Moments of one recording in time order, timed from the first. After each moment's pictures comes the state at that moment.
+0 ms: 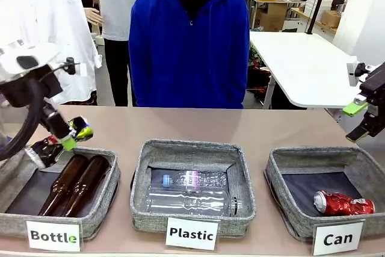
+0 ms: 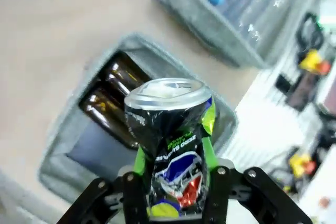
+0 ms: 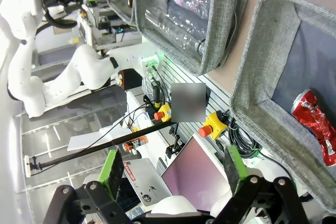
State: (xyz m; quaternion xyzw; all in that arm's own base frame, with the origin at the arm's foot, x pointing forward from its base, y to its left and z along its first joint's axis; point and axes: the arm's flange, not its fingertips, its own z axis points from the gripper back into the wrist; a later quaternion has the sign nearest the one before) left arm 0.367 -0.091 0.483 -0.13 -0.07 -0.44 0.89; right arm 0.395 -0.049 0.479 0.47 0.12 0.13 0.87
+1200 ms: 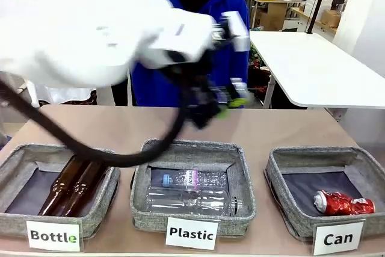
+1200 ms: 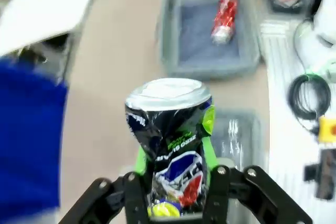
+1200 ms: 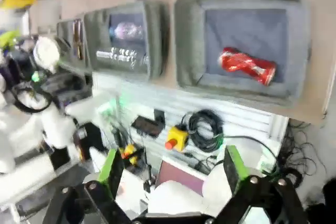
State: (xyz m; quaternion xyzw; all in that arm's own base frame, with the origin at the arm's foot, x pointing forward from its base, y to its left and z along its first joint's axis) left arm 0.334 -0.412 0.553 -0.14 -0.33 -0.66 0.66; right arm 0.281 -0.136 0.606 0.32 -0.03 -0.02 0.95
